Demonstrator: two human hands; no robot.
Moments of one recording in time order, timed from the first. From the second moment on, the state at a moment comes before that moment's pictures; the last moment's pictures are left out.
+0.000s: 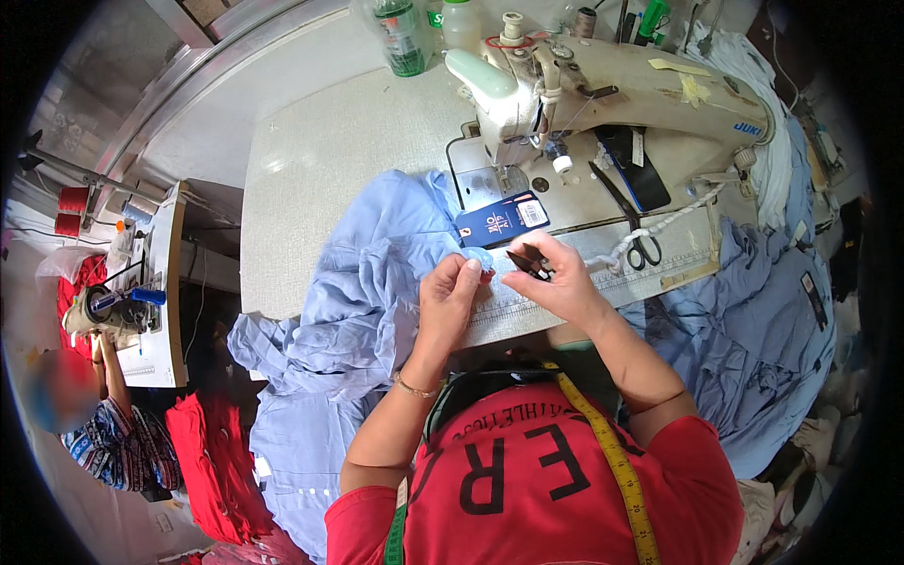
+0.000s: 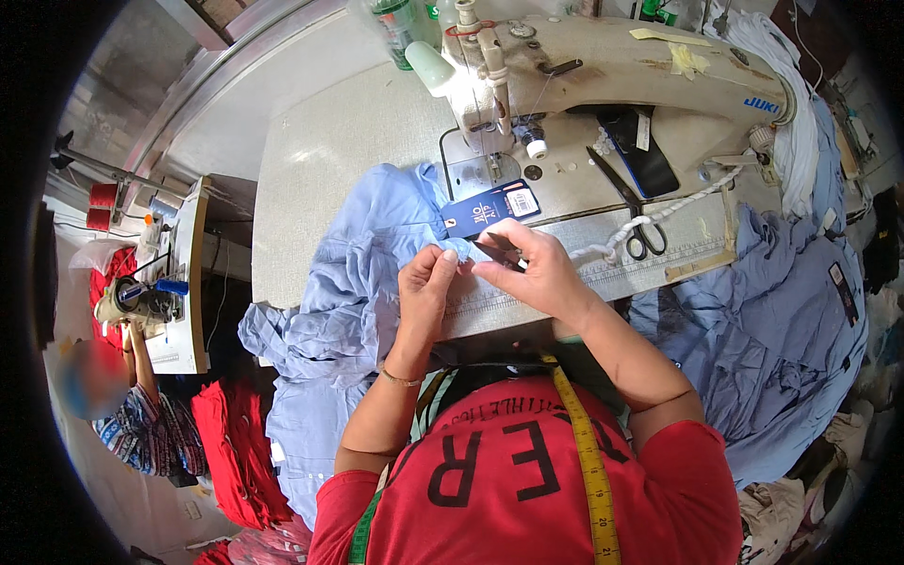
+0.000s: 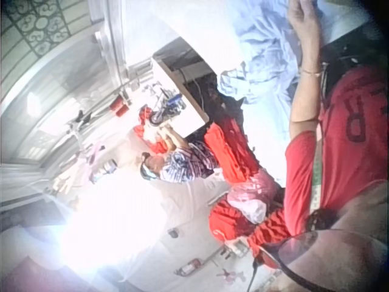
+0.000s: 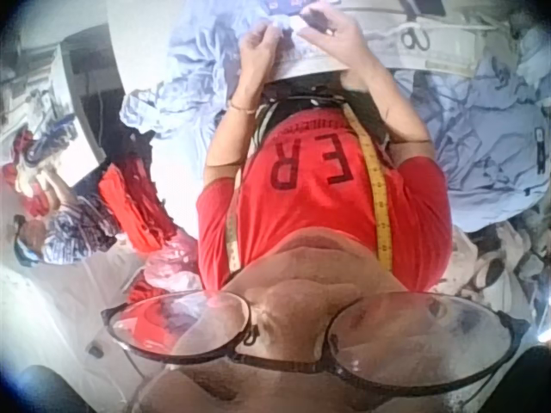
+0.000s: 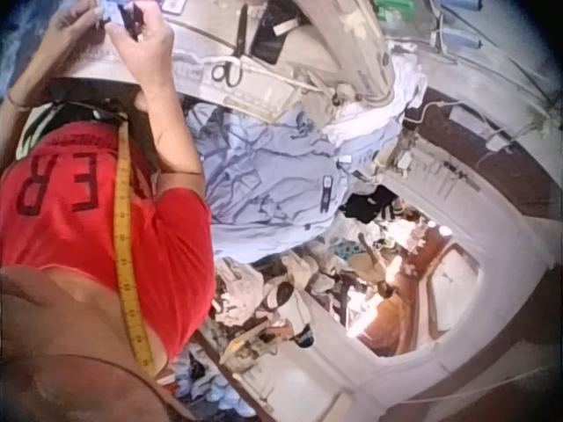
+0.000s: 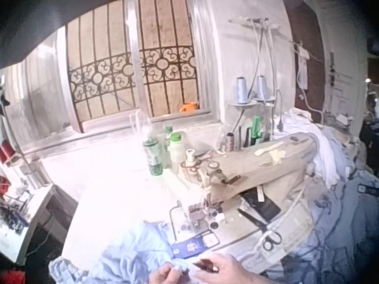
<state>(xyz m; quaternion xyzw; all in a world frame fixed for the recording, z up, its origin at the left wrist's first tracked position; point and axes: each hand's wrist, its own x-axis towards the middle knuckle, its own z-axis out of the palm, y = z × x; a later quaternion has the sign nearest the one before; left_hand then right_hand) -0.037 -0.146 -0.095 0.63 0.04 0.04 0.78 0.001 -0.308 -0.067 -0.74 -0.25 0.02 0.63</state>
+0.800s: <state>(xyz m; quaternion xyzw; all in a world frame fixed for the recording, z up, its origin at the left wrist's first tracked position) -0.036 -0.148 -0.099 0.77 0.01 0.12 0.62 0.007 -0.297 -0.075 -0.83 -0.37 -0.19 0.36</state>
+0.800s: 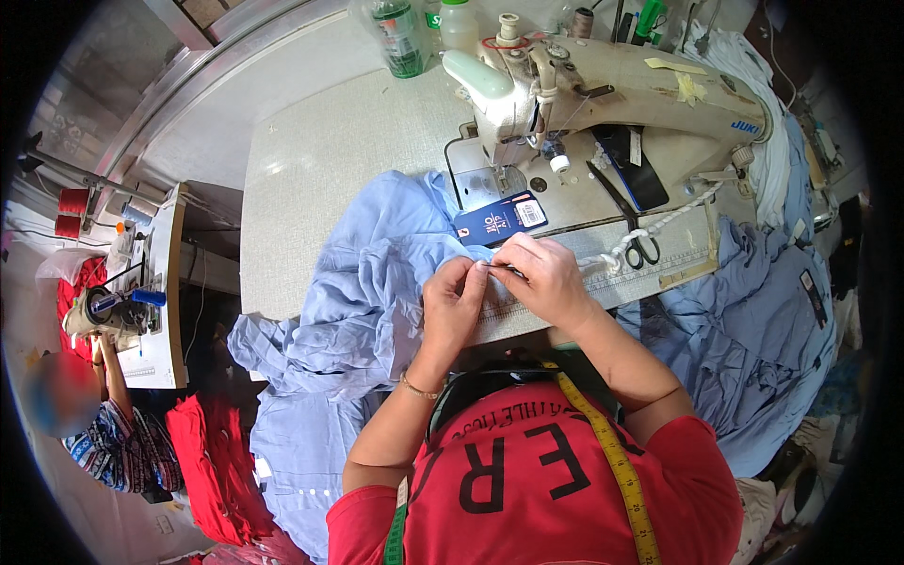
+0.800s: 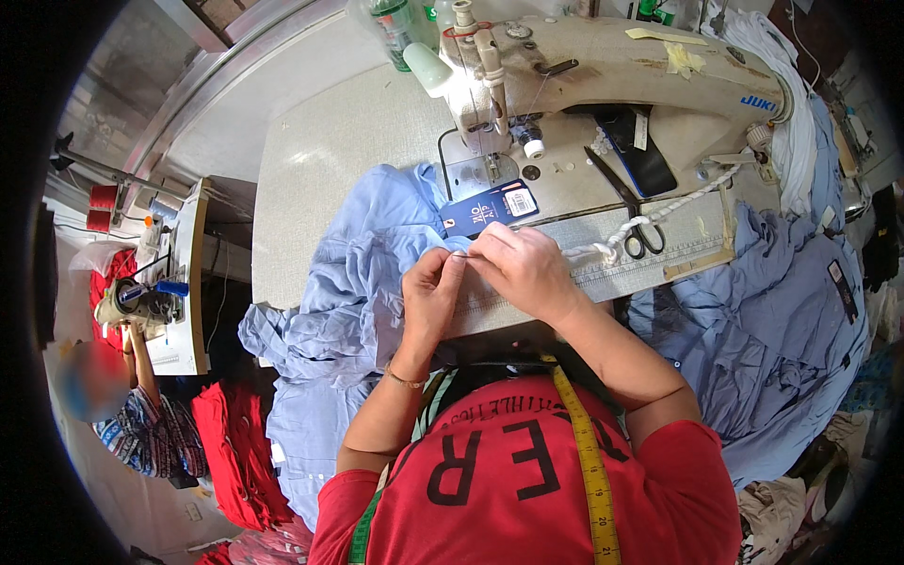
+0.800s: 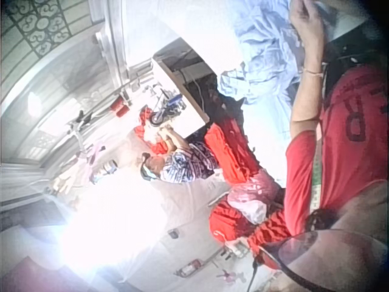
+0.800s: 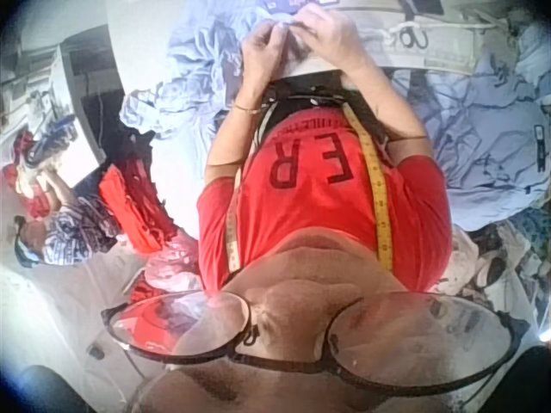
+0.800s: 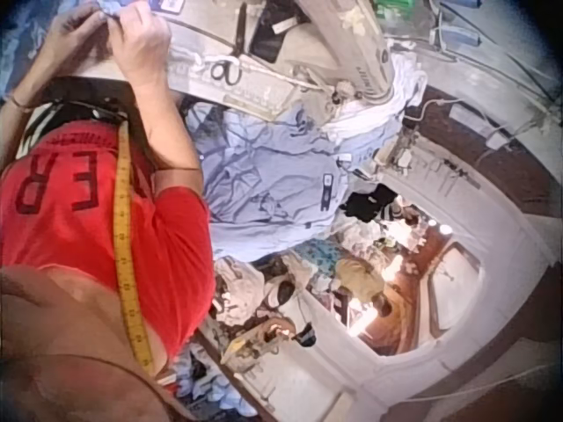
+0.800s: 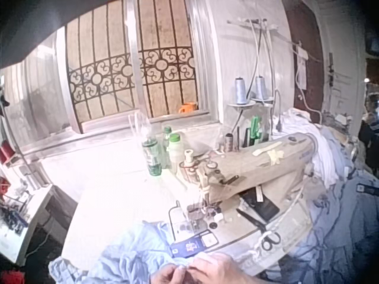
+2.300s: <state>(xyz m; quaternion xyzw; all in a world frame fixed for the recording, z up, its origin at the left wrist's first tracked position) -0.035 -0.139 -0.099 0.66 0.03 0.03 0.75 0.020 -0.309 -0.074 -0.86 -0.38 -0.04 0.35</state>
